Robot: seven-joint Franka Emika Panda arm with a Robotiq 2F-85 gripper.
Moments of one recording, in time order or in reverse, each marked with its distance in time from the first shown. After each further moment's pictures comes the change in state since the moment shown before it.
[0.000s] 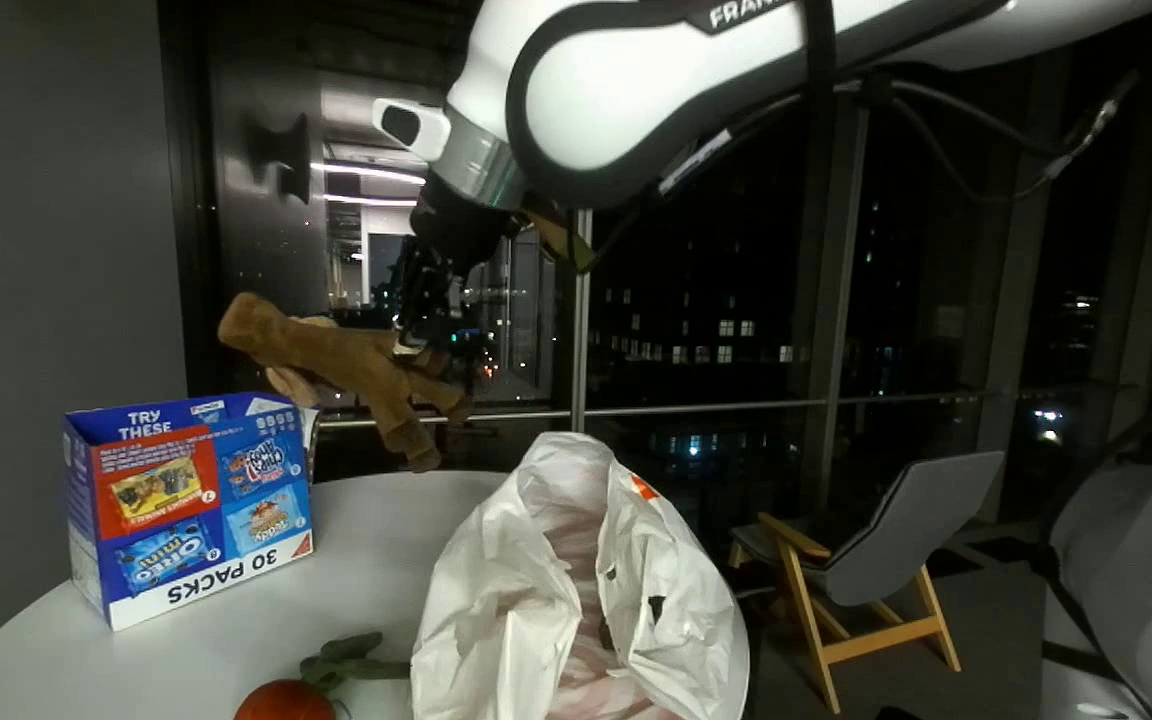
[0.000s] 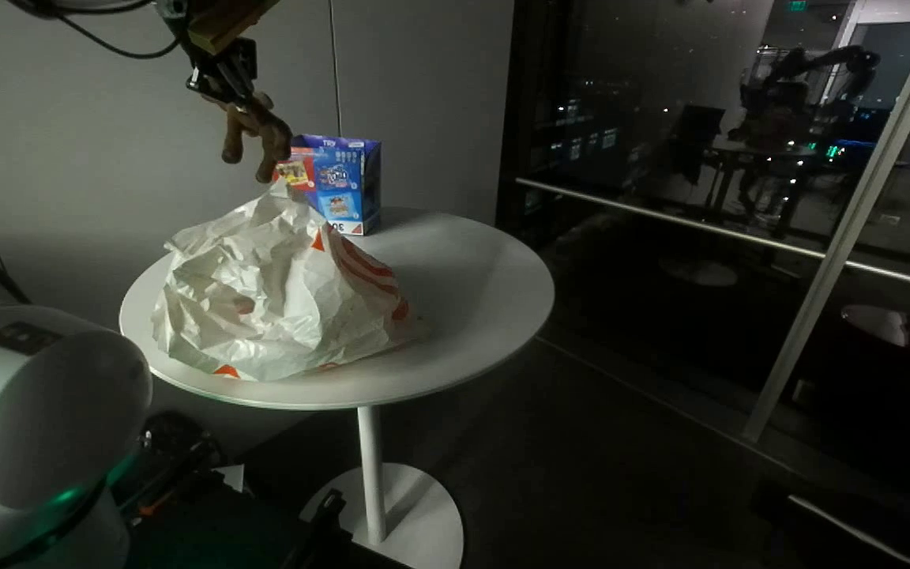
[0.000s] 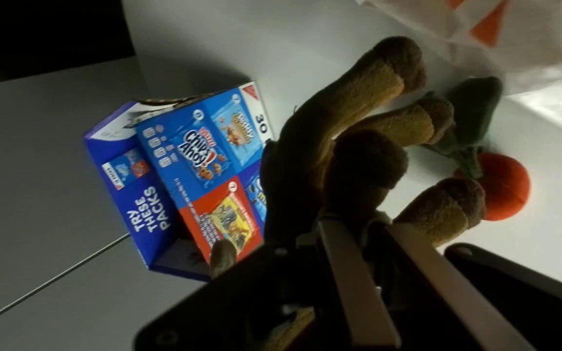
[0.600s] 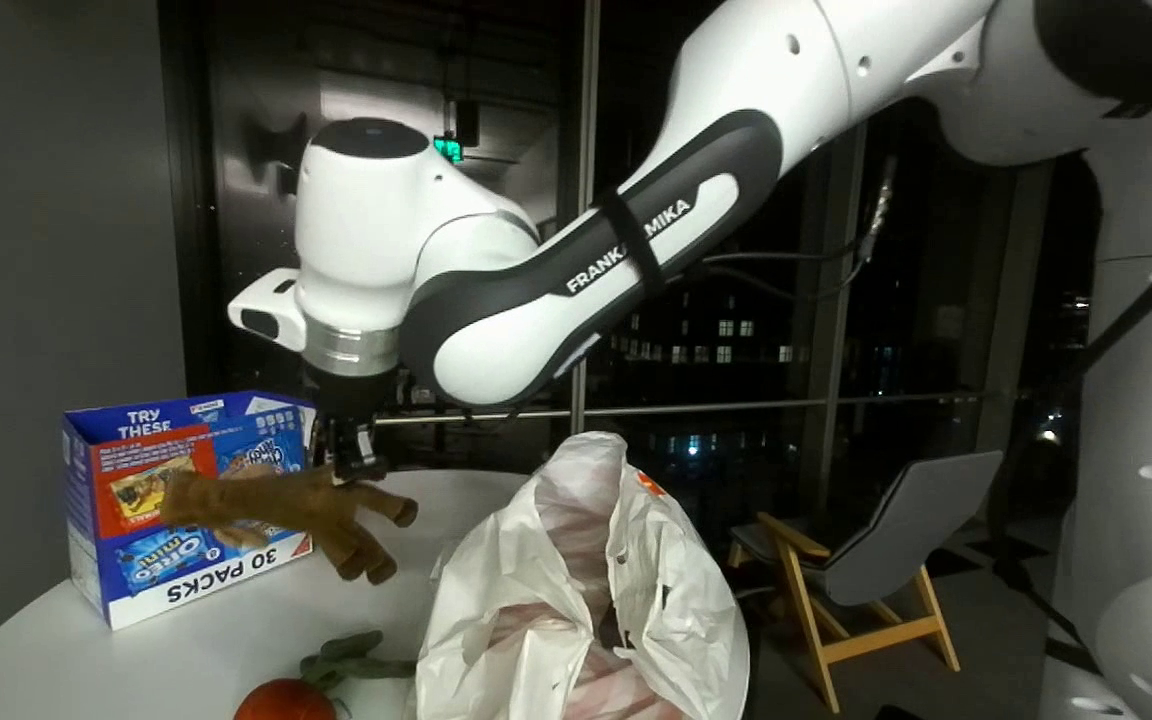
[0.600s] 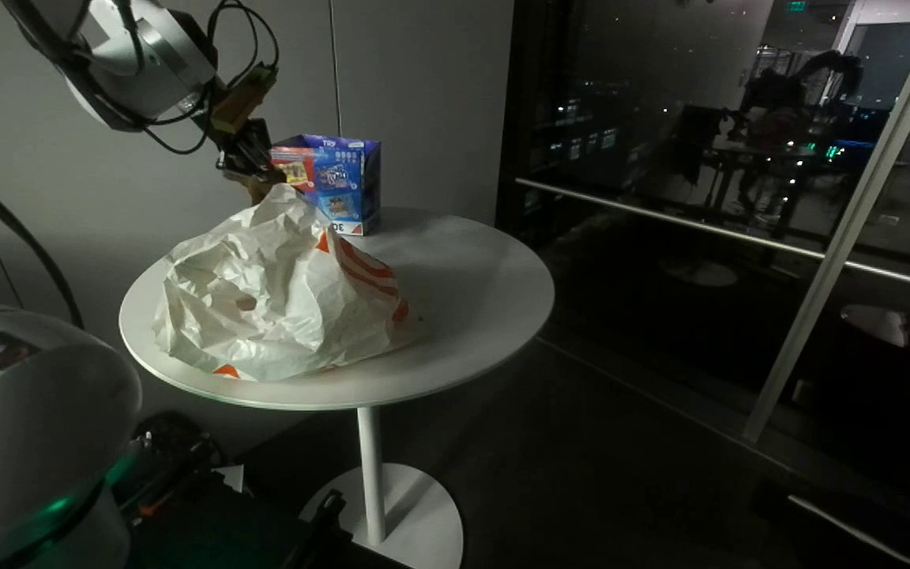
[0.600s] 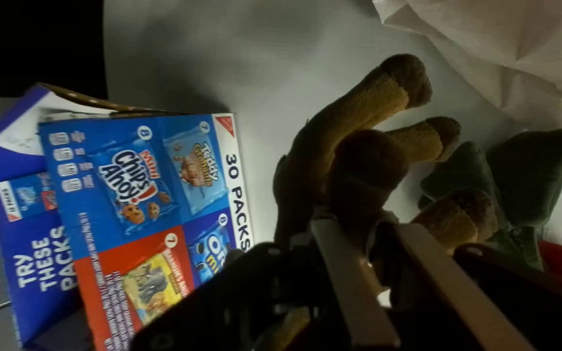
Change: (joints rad) arm -0.115 0.411 0.205 0.171 -0.551 -0.038 0.364
